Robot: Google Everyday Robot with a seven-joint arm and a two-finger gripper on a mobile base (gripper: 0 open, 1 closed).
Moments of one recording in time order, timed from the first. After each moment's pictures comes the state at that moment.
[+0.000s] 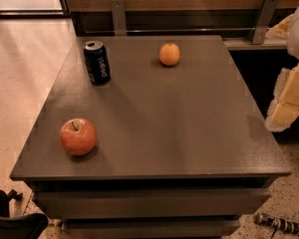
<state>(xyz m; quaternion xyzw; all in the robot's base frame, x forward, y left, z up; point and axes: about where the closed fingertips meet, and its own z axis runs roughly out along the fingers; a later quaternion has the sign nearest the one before) 0.438 -0.214 0.987 -0.60 0.78 -0.05 0.18</state>
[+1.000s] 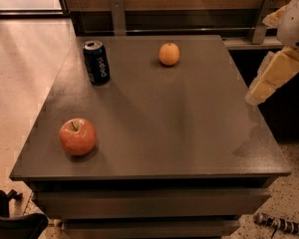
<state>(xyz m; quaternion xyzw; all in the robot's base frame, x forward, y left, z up) 0.503 -0.221 0.982 -0.56 0.79 -0.04 0.26</state>
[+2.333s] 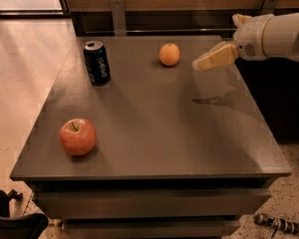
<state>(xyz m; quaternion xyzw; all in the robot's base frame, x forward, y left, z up) 0.663 -0.180 0.943 -0.41 0.73 0.09 0.53</state>
